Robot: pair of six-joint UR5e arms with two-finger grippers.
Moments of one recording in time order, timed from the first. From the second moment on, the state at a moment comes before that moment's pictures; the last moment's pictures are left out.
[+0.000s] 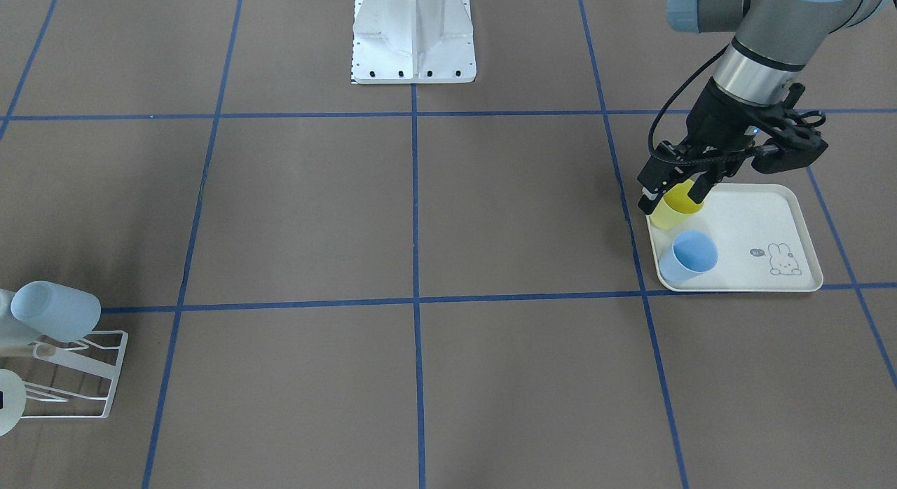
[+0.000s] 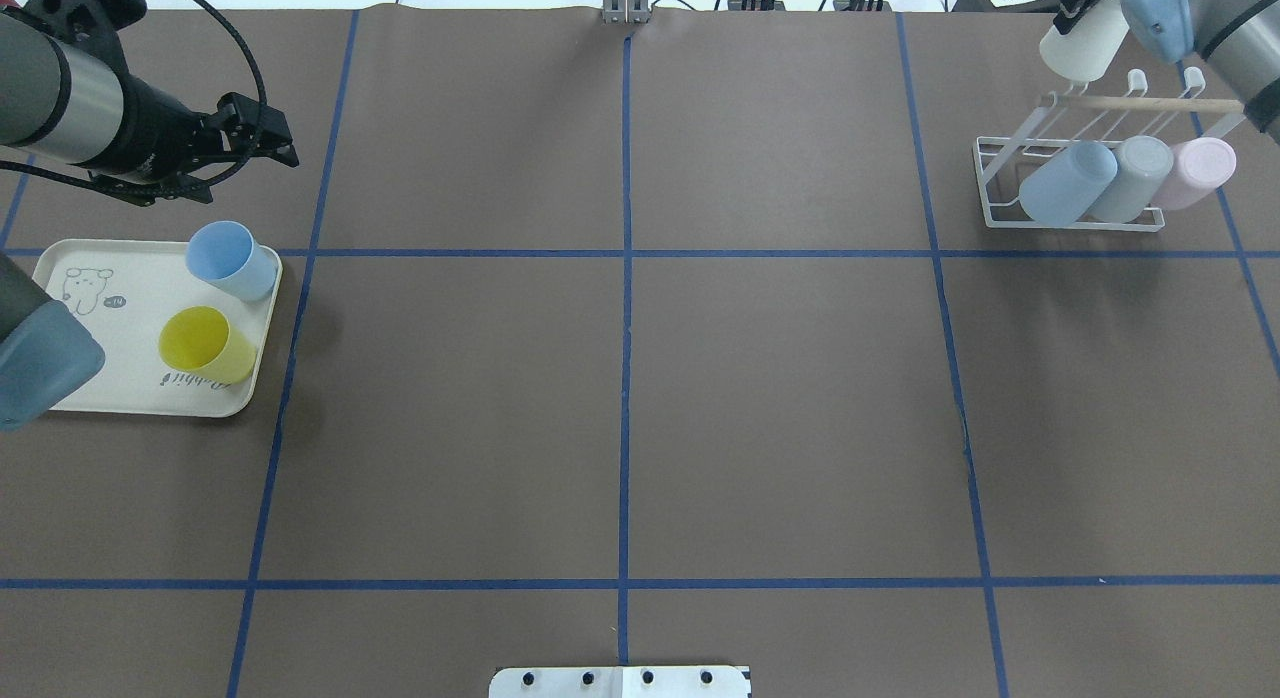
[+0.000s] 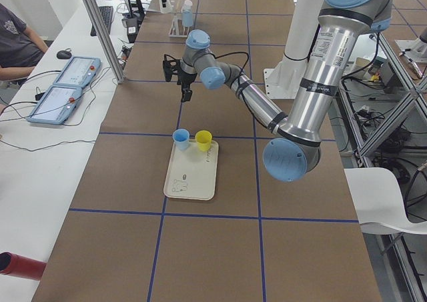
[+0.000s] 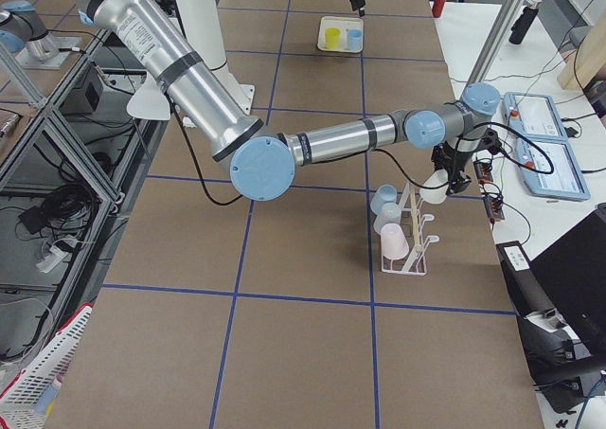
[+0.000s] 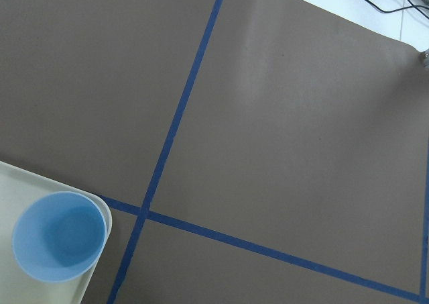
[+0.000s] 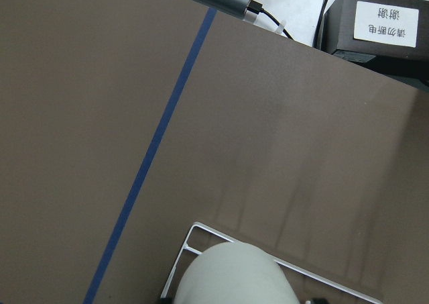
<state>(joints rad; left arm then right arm) -0.95 -1.87 -1.97 -1.79 -2.01 -1.31 1.30 -0.86 1.10 -1.47 2.29 0.06</state>
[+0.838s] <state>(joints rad) -0.95 -1.70 -2.00 -1.79 -2.01 -1.17 1.28 -0.93 1.10 -1.40 2.29 0.07</state>
